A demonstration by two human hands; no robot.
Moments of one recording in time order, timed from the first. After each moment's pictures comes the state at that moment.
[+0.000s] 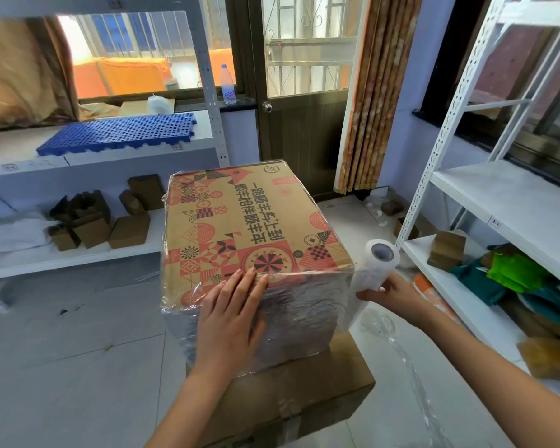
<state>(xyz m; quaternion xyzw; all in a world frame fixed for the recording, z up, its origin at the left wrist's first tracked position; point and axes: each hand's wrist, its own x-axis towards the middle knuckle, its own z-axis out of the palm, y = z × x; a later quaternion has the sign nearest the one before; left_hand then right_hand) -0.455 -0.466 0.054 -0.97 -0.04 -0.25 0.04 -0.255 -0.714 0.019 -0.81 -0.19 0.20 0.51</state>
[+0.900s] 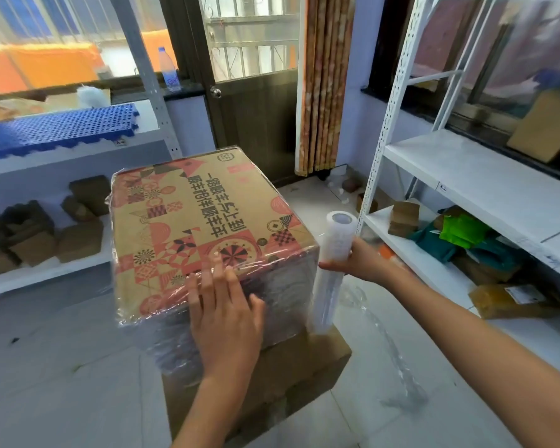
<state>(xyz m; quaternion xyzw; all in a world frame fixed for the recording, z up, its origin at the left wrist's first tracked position) -0.440 -0.512 0.061 -0.95 -0.17 -0.25 -0.01 -0.248 -0.709 0.031 -0.85 -0.21 0.14 0.47</state>
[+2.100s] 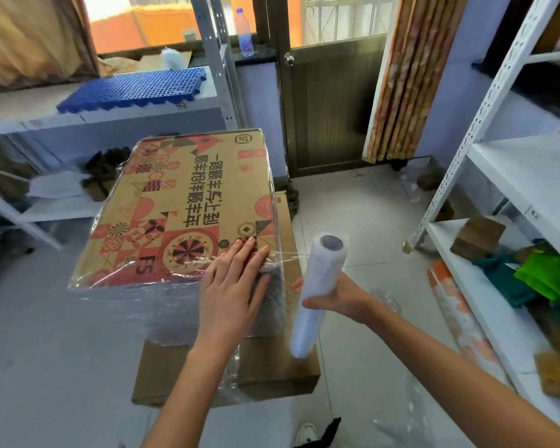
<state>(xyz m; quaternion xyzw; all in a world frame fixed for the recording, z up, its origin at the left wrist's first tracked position) -0.365 -0.590 0.047 -0.96 -0.18 -0.23 -0.01 -0.204 -0.742 -0.017 -0.66 -0.36 0.37 0.54</state>
